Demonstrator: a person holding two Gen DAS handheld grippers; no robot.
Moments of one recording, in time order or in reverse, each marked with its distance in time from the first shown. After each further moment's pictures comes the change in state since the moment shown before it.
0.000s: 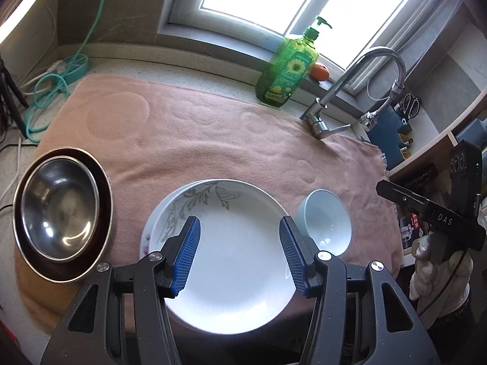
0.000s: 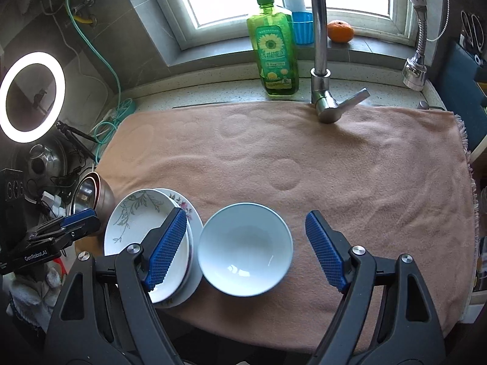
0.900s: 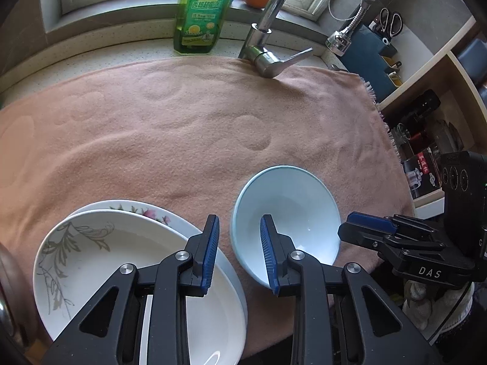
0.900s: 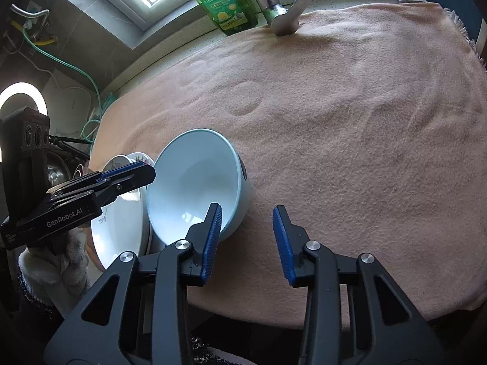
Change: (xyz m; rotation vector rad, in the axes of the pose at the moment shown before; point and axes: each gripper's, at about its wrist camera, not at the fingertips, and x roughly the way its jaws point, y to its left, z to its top) left arm 0.115 -0.086 0.016 0.246 0.232 -0.045; right arm 0.047 -0.071 -0.065 0.232 0.149 0.114
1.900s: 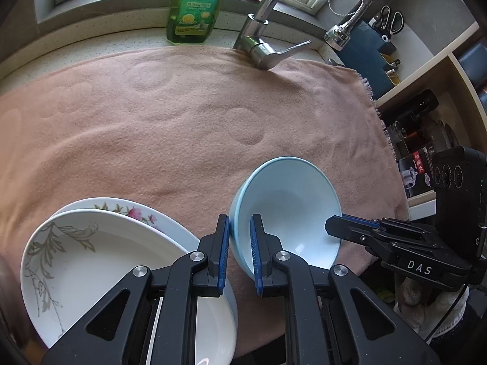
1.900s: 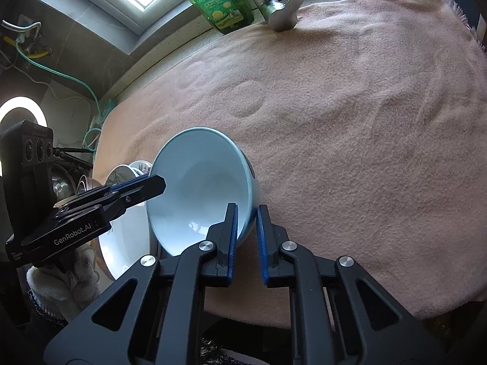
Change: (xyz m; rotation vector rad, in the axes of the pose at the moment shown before) left arm 0.006 -0.002 0.003 -0.013 0.030 -0.040; right arm 0.008 0.005 0.011 0.045 0.014 0.023
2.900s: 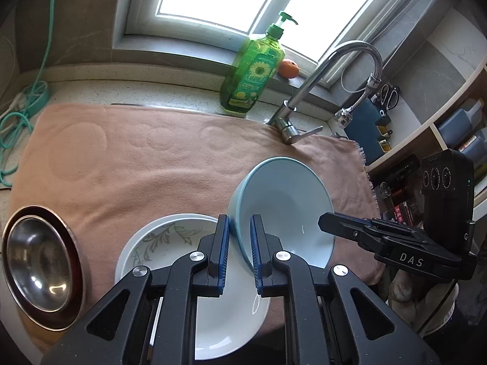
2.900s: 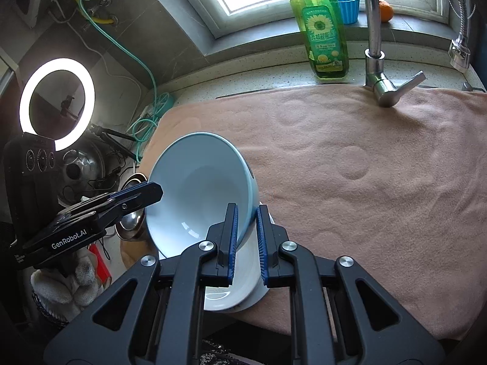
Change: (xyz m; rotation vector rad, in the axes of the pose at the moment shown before) left arm -0.123 0.063 -0.021 -0.140 -0.253 0.007; right arm -0.025 0.141 0.024 -0.258 -0.063 0.064
